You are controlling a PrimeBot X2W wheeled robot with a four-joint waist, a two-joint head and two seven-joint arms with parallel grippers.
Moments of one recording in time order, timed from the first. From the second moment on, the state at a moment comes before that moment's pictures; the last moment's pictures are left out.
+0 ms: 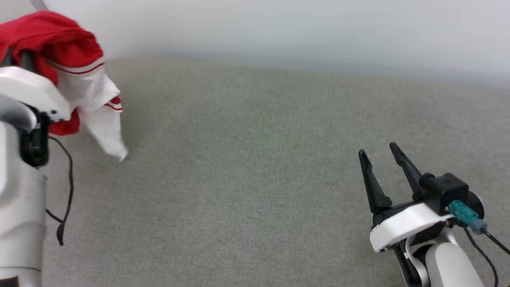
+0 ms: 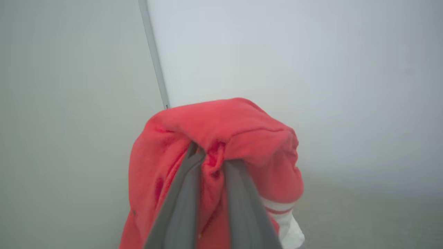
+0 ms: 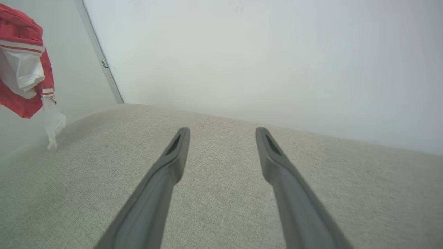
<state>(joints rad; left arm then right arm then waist) -0.81 0.44 -0.03 0.65 -0.36 -0.01 -0.01 -0.19 -0.05 0.11 0.13 0.12 0.13 -0.11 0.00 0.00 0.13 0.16</state>
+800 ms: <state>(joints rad) -0.52 0.06 -0.38 0.42 -0.43 -0.11 -0.01 -0.10 -0.05 0.08 0.06 0.13 0.13 -0.06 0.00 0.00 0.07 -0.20</state>
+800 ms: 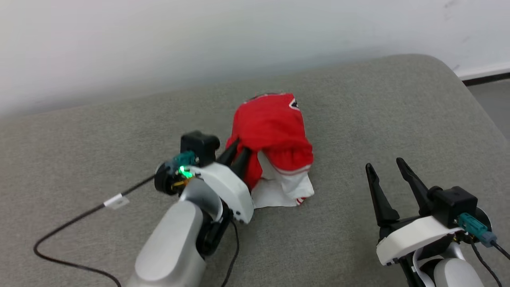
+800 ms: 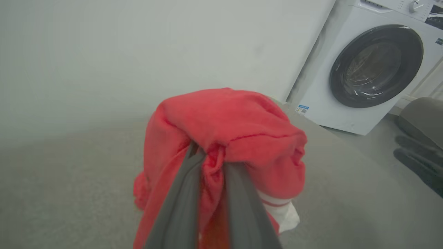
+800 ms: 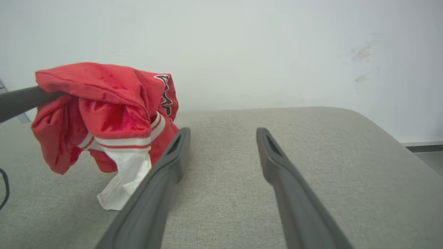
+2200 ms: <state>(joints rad) -0.06 0.25 -0.25 0.15 -0.40 0.12 -0.19 0.06 -0.05 -0.01 -0.04 0.14 0.13 0.00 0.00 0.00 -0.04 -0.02</state>
